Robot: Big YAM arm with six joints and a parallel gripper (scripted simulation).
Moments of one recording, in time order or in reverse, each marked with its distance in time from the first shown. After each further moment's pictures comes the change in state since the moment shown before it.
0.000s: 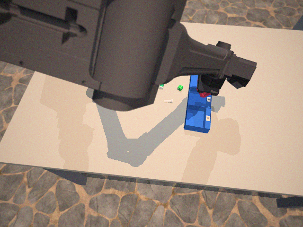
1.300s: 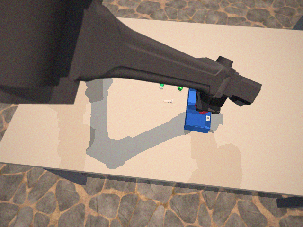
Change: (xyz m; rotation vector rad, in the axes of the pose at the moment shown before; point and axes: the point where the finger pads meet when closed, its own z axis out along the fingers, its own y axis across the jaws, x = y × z) arm 0.002 -0.082 -0.024 0.000 -0.002 -0.019
